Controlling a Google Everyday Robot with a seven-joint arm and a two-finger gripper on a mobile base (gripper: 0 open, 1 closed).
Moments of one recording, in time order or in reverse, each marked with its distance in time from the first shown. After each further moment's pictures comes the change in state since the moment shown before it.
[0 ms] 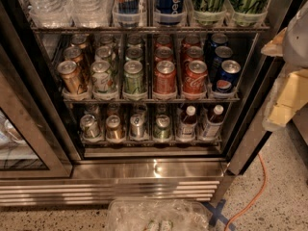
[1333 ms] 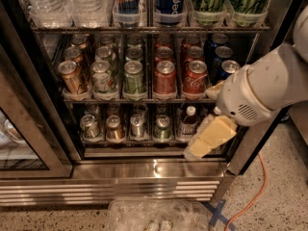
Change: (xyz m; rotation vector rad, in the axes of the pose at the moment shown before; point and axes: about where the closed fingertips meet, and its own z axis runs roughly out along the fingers) arm -0.087 0.059 0.094 -0.116 -0.345 0.178
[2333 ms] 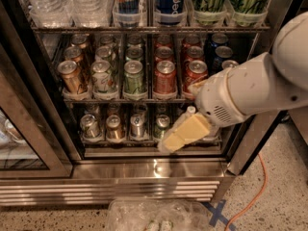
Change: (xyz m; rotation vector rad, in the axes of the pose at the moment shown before) arm -0.040 0.005 0.024 0.033 -0.153 0.043
